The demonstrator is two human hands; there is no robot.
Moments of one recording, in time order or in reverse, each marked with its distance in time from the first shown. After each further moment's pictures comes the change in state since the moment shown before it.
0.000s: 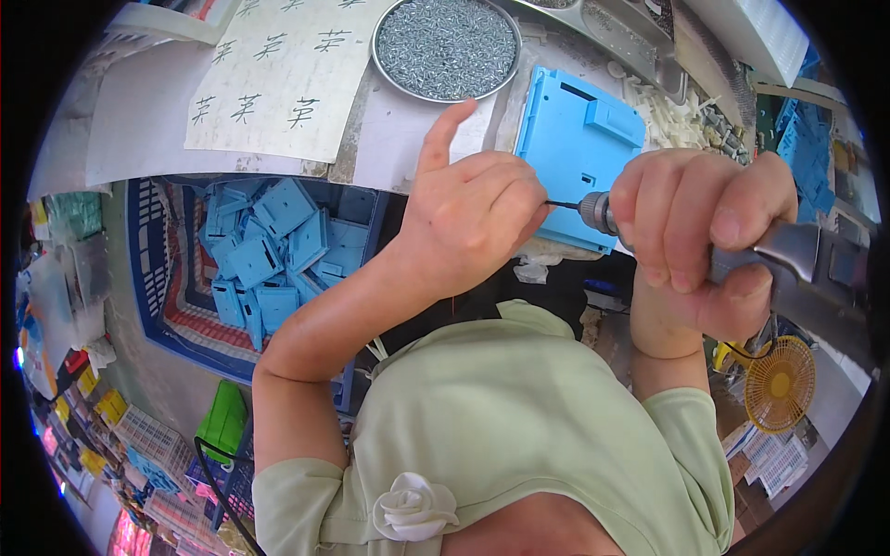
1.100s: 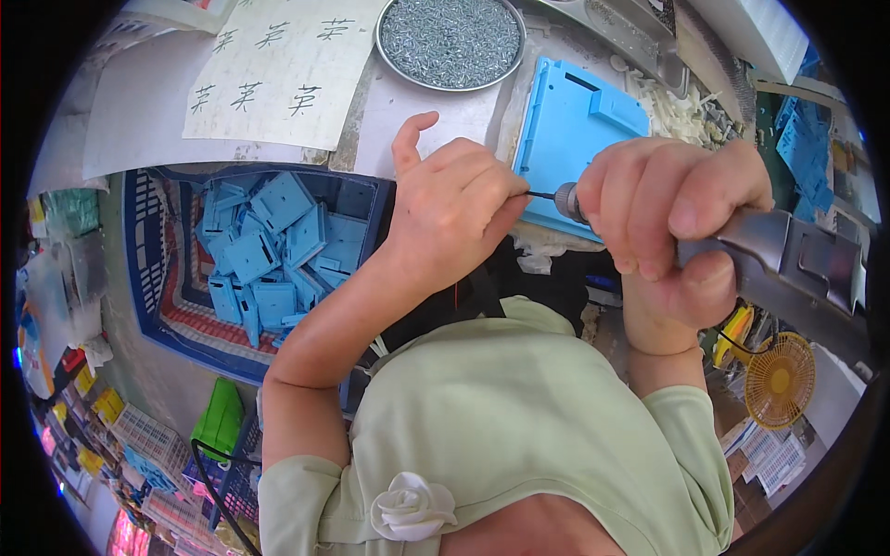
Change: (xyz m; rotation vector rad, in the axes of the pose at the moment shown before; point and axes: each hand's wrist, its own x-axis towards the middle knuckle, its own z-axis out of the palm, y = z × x) left_hand -0.023 -0.005 0.000 0.042 -0.014 -0.093; right_hand -0.007 0.009 0.024 0.014 0.118 0.060
